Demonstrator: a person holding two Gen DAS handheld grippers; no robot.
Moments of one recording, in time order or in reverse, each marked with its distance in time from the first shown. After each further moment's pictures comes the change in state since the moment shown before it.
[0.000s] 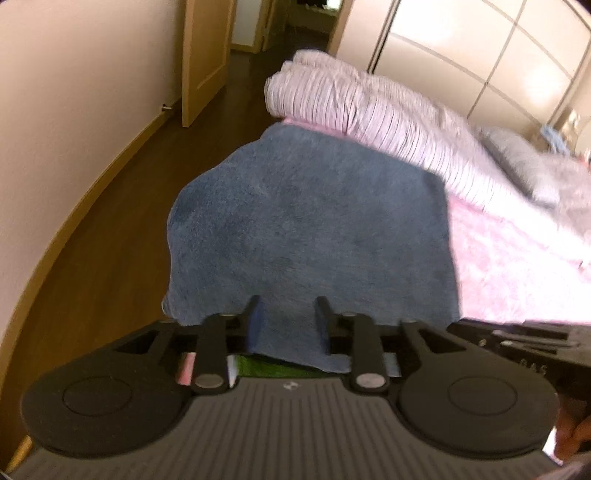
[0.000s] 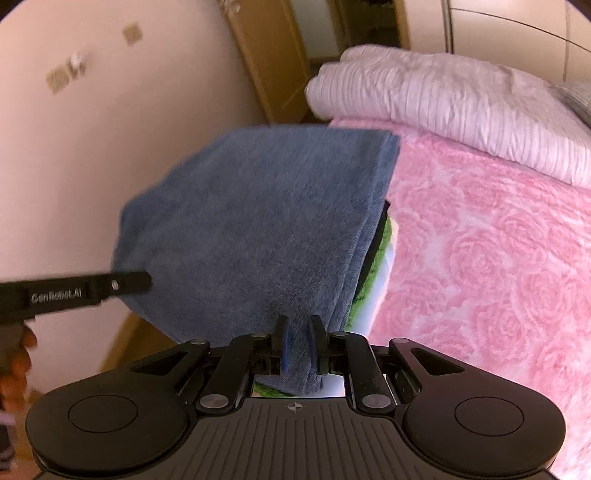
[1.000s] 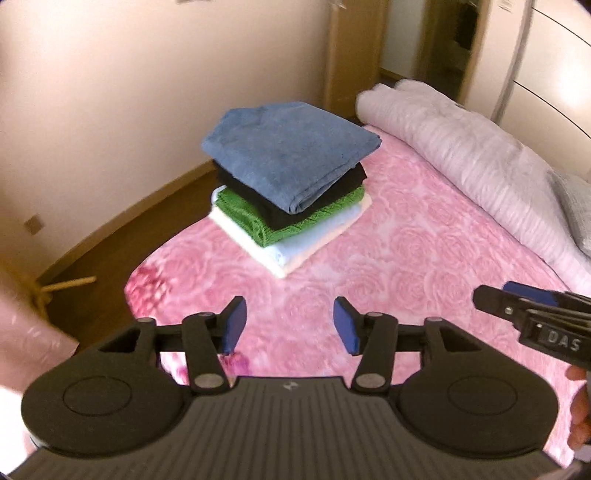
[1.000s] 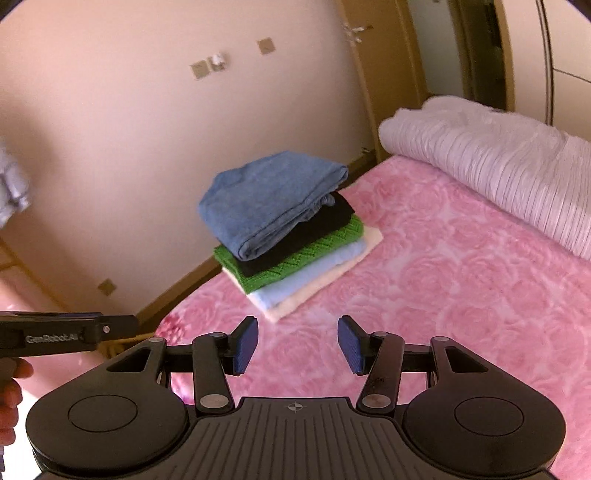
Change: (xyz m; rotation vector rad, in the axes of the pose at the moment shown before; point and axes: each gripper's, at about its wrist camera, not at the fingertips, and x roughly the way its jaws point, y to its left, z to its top) left arm -0.144 -0.373 -0.164 -0.373 -0.086 0.553; right arm -0.230 -0.238 -0.033 -0.385 -0.002 0.357
